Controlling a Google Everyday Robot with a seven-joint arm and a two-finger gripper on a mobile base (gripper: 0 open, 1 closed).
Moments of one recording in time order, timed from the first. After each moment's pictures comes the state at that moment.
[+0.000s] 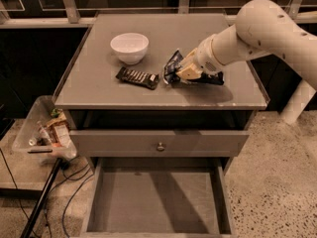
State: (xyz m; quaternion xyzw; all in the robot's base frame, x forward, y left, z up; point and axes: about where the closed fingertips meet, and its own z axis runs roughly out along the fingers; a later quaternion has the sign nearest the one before) arm 0.672 -0.096 0.849 -0.55 0.74 0.09 0.38
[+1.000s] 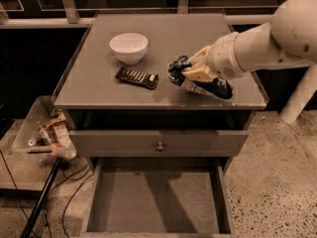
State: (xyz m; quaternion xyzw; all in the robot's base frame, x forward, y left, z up) arm 0.598 -0.095 0.905 -0.57 0.69 0.10 0.44
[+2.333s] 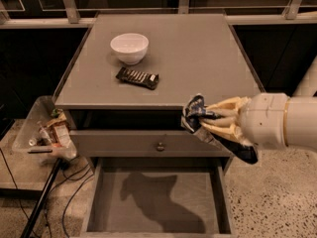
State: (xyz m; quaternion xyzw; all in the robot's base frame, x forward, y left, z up) arm 0.441 -0.120 0.893 -0.55 0.66 0.11 0.50
